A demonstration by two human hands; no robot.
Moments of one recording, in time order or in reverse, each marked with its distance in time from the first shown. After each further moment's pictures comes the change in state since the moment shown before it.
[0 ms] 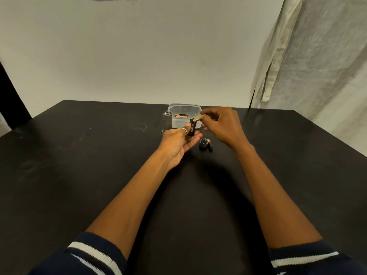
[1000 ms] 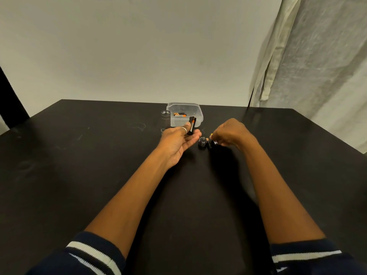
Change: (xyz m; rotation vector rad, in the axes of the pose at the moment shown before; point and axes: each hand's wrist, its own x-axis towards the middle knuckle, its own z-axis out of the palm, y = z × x) left_hand -0.002 0.001 0.001 0.016 0.000 -0.005; right_hand 0.004 0.022 -0.014 -0.220 -0.227 0.610
